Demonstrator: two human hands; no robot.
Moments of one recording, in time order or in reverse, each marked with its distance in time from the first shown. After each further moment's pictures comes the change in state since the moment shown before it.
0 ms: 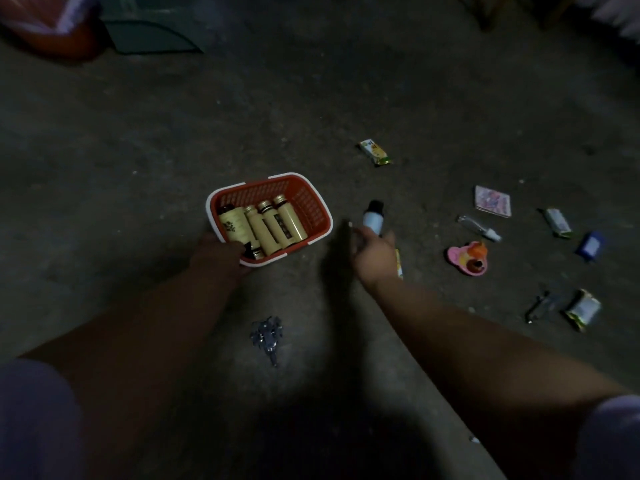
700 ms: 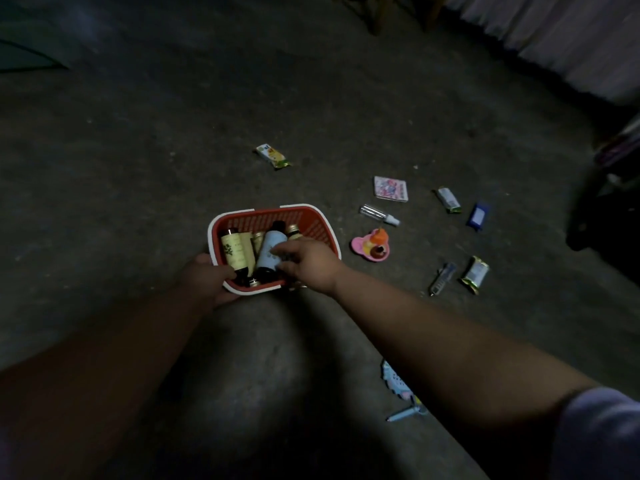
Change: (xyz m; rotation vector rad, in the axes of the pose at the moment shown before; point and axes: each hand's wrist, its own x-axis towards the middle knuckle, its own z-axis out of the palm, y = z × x) left_hand -0.080 -0.040 0.140 0.138 -0.338 0.013; right_hand -0.006 0.064 -0.095 -0.046 -0.367 -0.250
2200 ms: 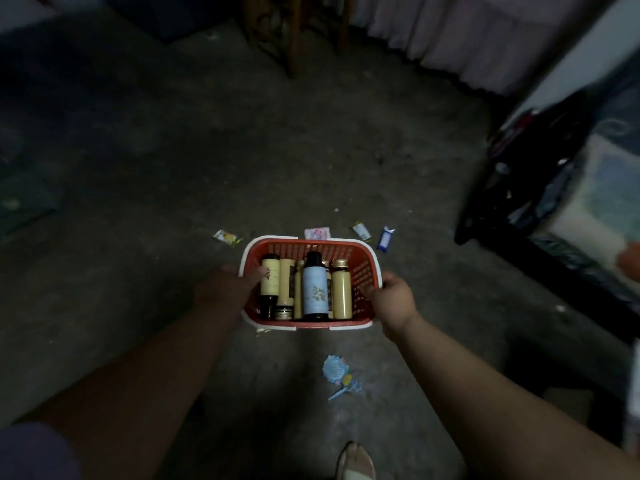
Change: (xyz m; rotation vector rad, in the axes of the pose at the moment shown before) left_hand -0.310 0.299 0.165 0.906 -0.008 0.199; right_hand -0.259 -0.055 -0.355 0.936 0.628 0.753
